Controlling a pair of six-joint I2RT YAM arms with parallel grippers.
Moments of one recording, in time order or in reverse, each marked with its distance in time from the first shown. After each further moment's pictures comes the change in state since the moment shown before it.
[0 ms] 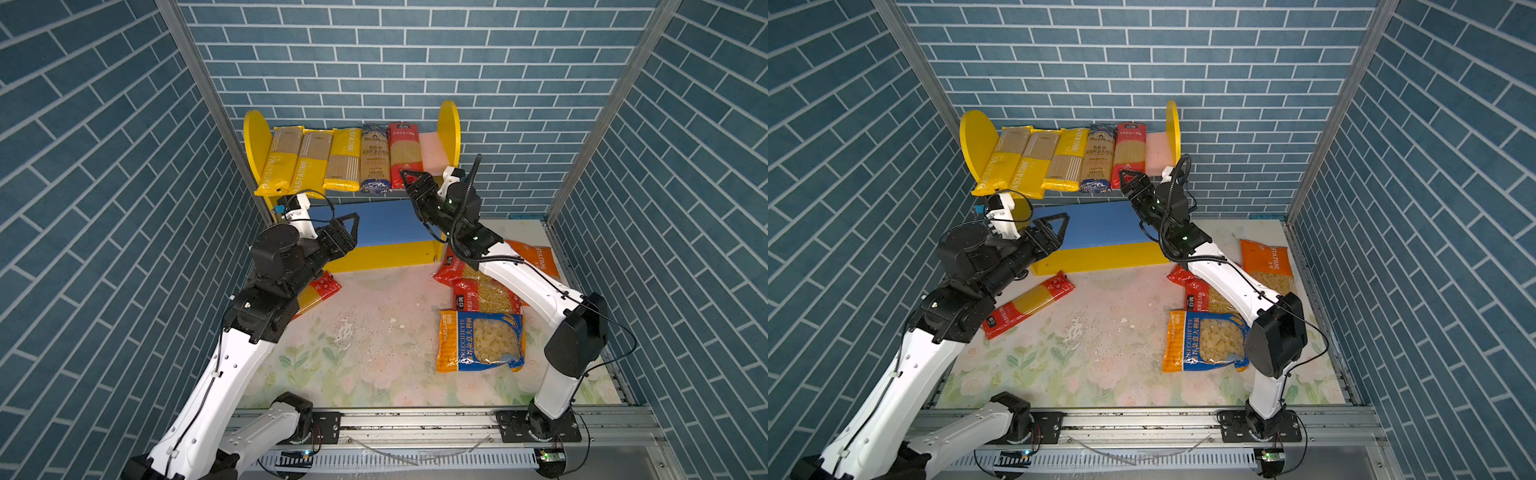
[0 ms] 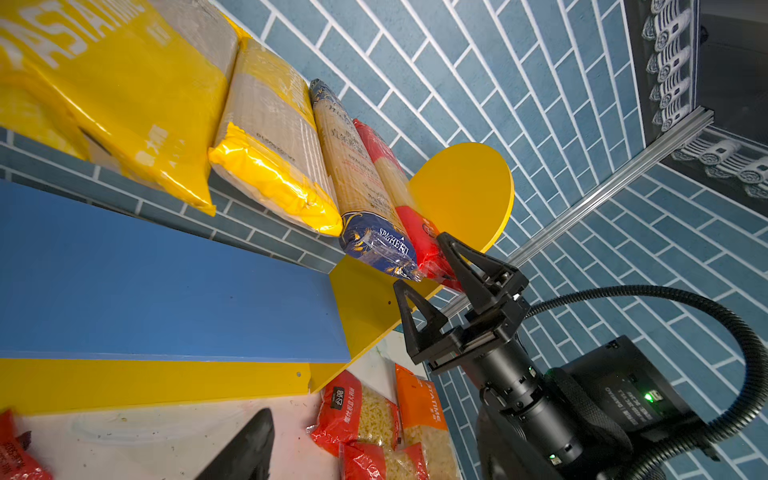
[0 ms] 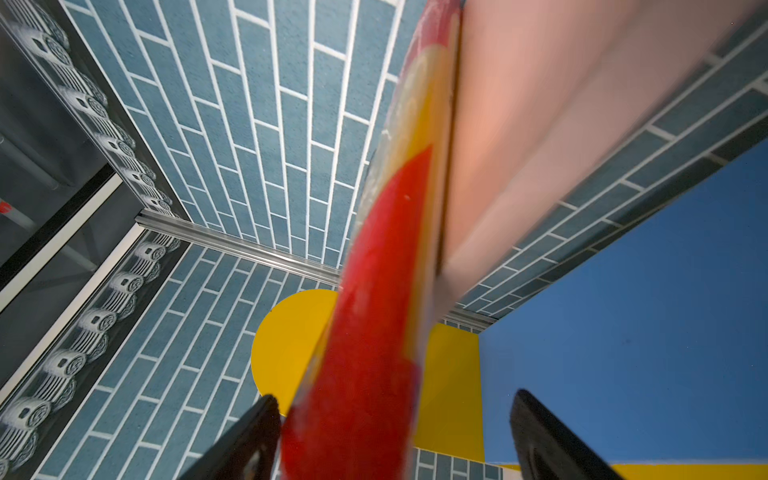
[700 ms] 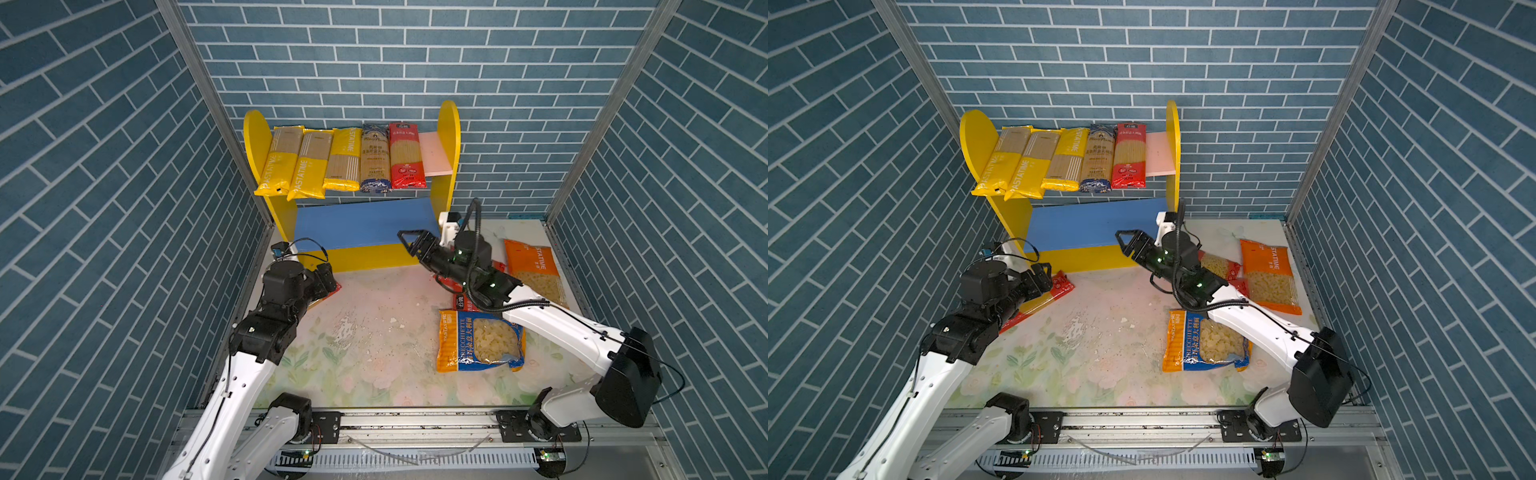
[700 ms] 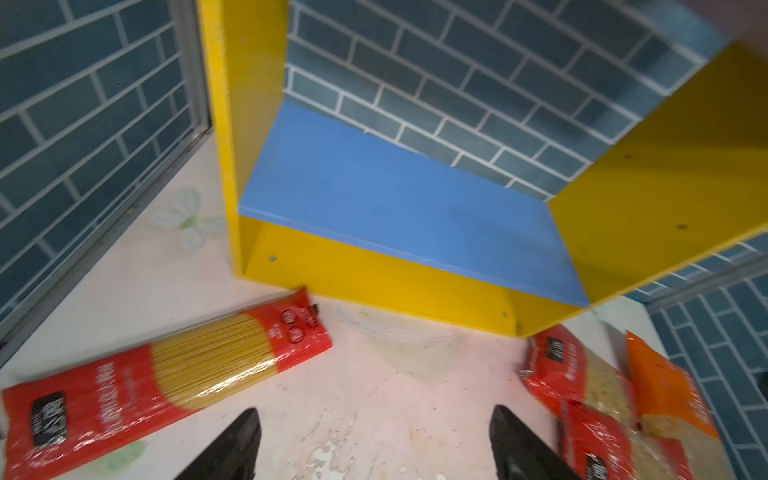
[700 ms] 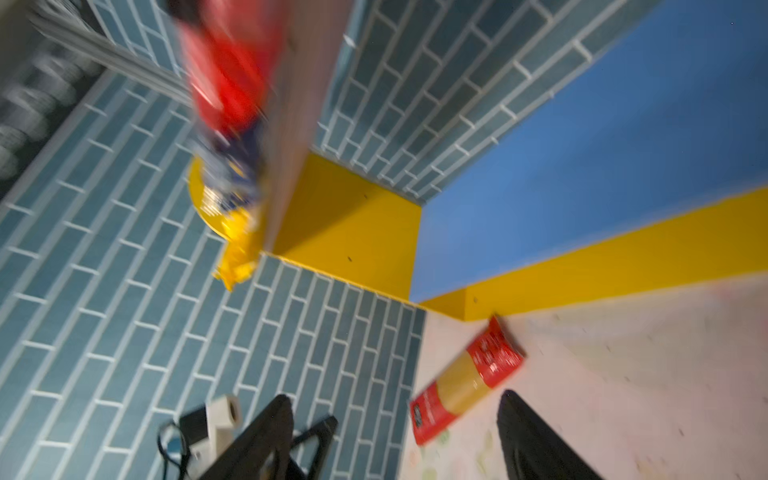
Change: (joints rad) left arm 0.229 -0.125 -0.352 -0.199 -0.184 0.196; right arm 0.160 -0.286 -0.493 -0.033 -0.094 -0.172
